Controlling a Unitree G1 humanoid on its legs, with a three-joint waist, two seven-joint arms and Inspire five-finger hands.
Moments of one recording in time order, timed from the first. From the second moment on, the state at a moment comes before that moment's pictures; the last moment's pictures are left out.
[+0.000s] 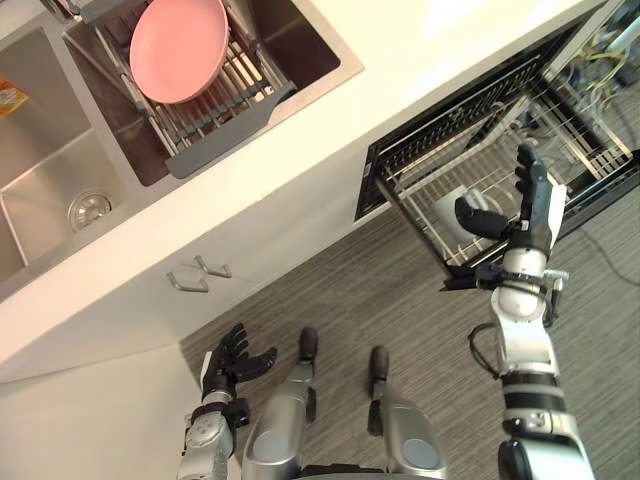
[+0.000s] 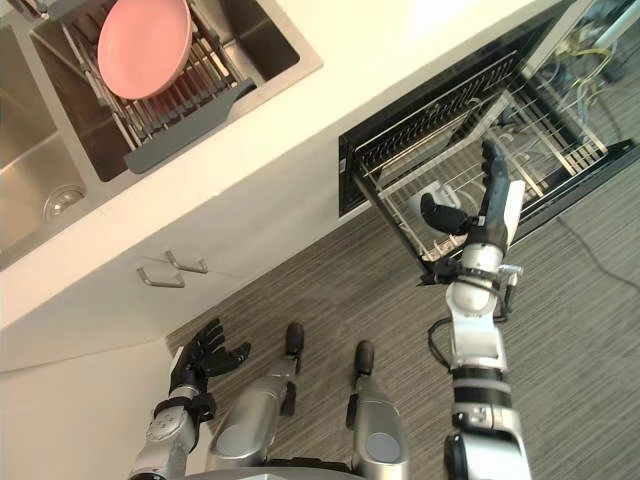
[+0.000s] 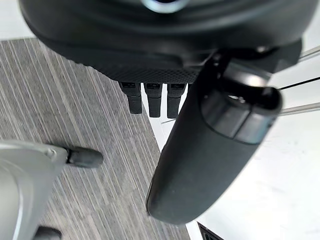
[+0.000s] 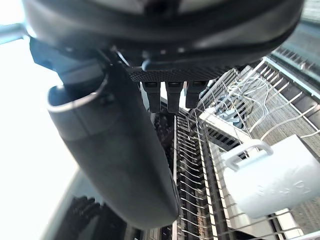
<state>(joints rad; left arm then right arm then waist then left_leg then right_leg) 0.11 0.10 0.09 0.65 -0.25 -0.19 0.04 -0.19 -0.16 -0.23 0.06 -0.16 -0.07 -0.31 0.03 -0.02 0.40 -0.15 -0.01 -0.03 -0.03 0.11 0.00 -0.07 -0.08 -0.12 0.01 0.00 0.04</state>
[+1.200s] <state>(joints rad) 0.21 0.13 0.17 0.81 -0.16 -0.16 0.07 -0.05 -0.26 -0.07 -0.17 -0.35 -0.15 -0.19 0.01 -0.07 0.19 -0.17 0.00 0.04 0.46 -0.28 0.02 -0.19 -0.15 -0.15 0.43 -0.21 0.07</state>
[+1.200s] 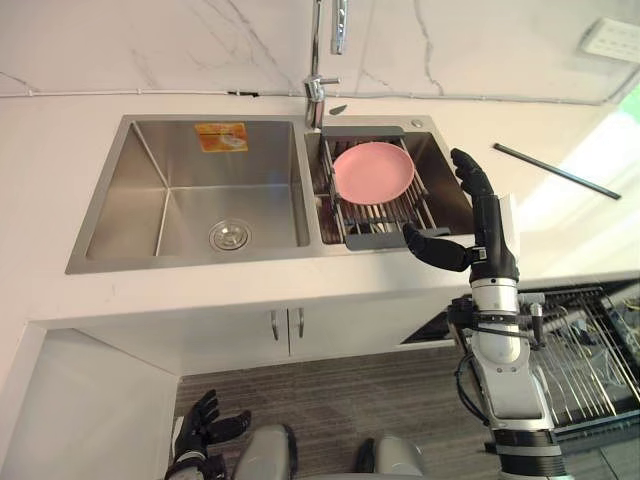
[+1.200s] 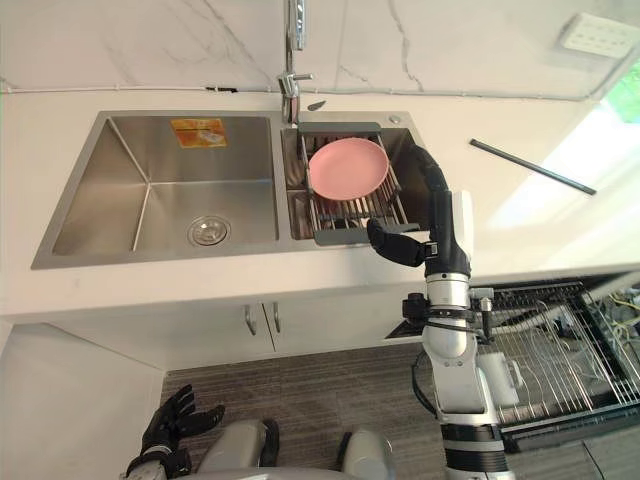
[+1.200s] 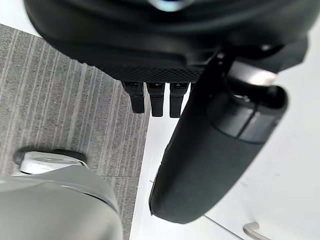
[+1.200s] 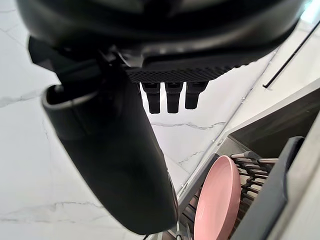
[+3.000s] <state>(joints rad) 0.26 0.12 0.24 0.78 -0.12 -0.18 0.04 -0.08 -0.34 -0.11 -0.16 -0.39 -0.16 -0.13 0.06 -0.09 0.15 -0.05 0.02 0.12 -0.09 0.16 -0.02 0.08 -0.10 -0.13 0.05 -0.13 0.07</state>
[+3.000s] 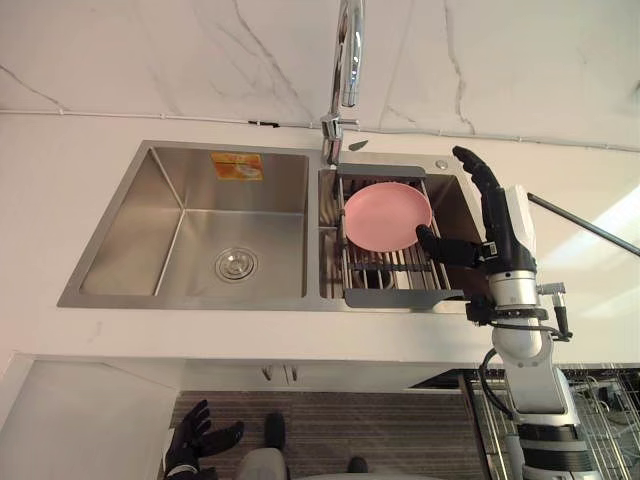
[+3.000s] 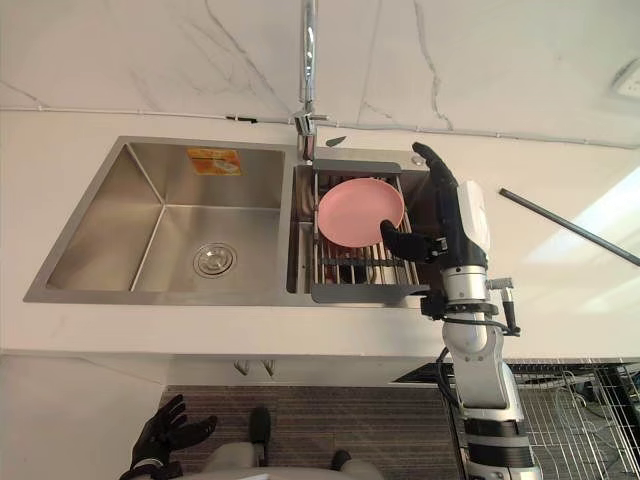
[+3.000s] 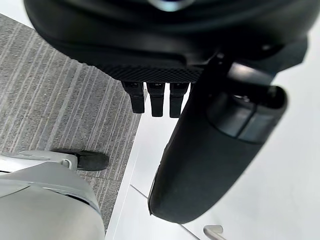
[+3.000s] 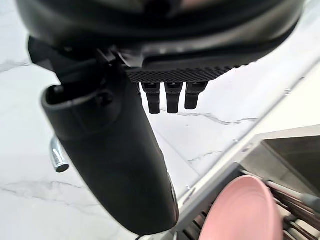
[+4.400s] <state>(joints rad) 0.26 0.13 0.21 0.75 -0.12 -0.18 0.05 -0.24 -0.53 -0.01 0.21 -0.71 -0.10 -0.13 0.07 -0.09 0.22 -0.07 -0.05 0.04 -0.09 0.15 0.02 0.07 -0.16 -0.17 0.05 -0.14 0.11</state>
